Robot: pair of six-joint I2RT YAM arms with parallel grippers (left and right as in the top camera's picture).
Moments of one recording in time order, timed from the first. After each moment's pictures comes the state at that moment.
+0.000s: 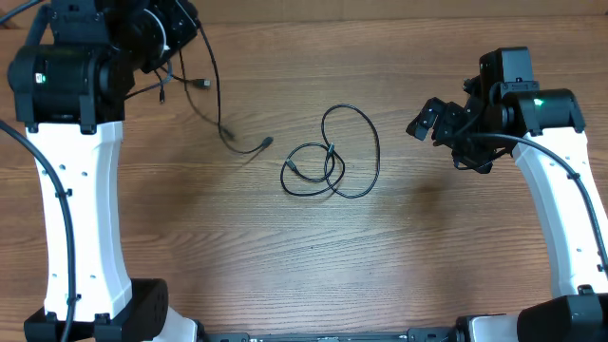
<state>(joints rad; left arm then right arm) -0.05 1.72 2.29 -1.16 0.20 -0.72 0.05 1.55 1.49 -1.19 -0.27 0.49</state>
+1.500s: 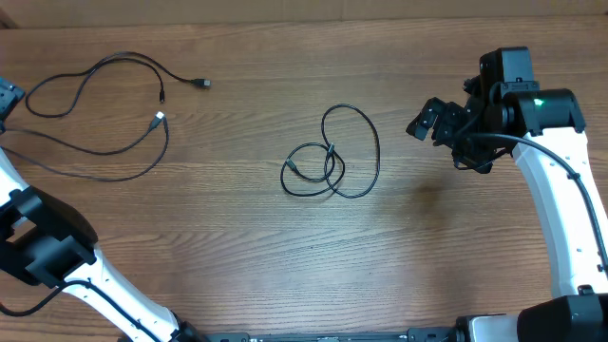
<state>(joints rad) 0.66 2.23 2.29 -1.09 -0.11 -0.41 0.05 1.55 1.49 -1.19 -0.27 0.49</state>
